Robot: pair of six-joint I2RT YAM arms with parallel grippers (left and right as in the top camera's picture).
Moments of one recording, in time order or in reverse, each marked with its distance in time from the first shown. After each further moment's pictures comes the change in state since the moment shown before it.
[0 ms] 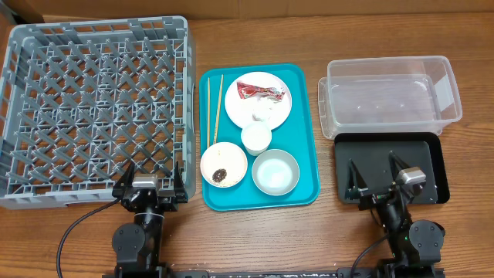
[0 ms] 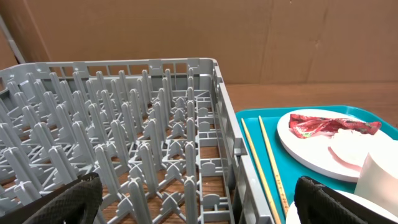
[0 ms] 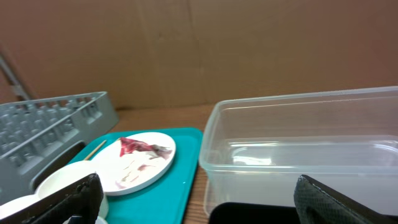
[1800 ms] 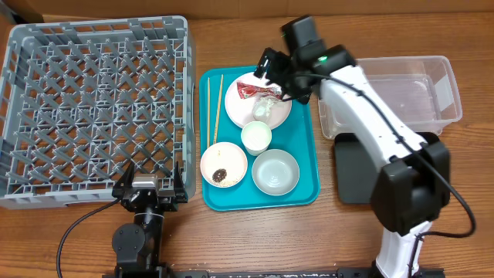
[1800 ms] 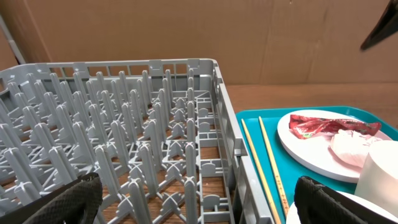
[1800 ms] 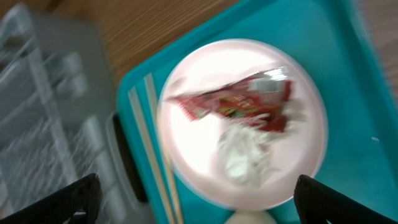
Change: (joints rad) left arm 0.000 -0.002 -0.001 0.002 -0.001 0.000; right arm 0.401 2.011 1.784 -0.793 0.106 0.760
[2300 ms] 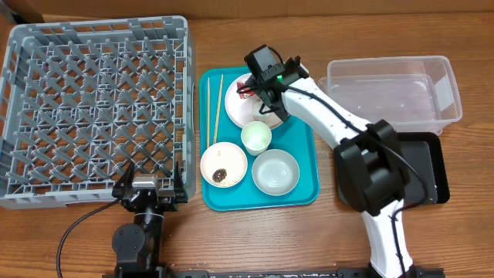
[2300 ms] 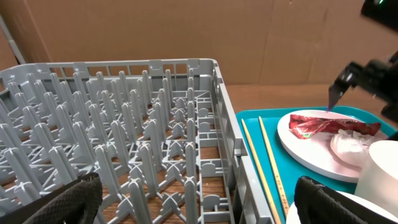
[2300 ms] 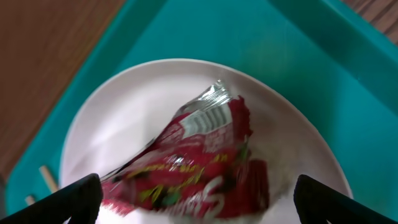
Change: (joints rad) left arm 0.000 0.000 0.000 0.000 0.000 0.000; right arm 0.095 0.237 0.002 0.092 0.322 0.345
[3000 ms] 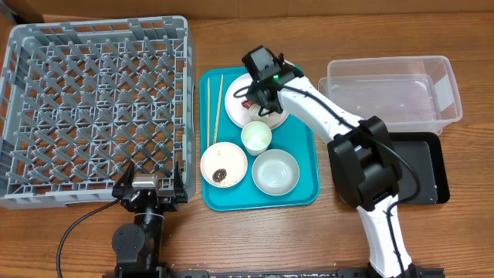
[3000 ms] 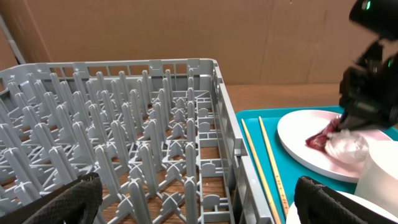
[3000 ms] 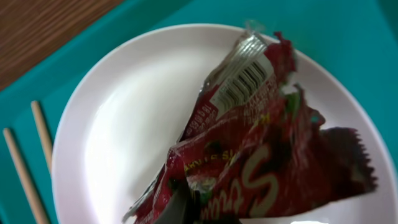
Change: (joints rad) left arm 0.000 0.000 0.000 0.000 0.000 0.000; right arm -0.005 0.037 0.084 -0.035 -0.102 -0.353
